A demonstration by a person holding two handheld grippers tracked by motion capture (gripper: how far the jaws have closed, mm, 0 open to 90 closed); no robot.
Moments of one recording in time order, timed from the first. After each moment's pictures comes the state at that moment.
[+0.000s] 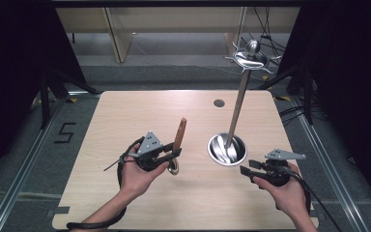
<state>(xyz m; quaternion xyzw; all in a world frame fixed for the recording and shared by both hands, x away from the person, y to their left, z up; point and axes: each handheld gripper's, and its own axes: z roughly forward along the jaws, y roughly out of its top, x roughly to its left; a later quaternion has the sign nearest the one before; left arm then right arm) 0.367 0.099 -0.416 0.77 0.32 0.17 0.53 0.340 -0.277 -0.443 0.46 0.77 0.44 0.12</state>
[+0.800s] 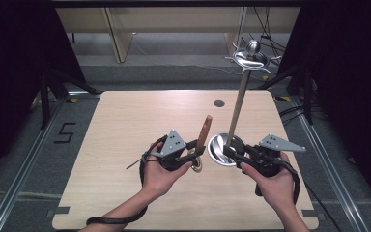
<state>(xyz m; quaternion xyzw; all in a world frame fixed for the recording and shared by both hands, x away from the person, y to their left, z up) 0.362 0.039 -0.401 0.76 0.28 0.17 0.56 0.337 -0.225 -0.382 0.39 0.71 0.58 0.14</state>
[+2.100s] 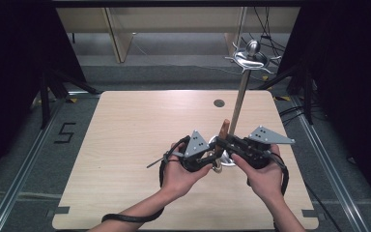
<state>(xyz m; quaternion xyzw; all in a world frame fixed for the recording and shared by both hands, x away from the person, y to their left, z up) 0.360 -0.005 -0.396 0.78 0.25 0.16 0.55 0.350 -0.204 -0.370 0.36 0.71 0.58 0.16</state>
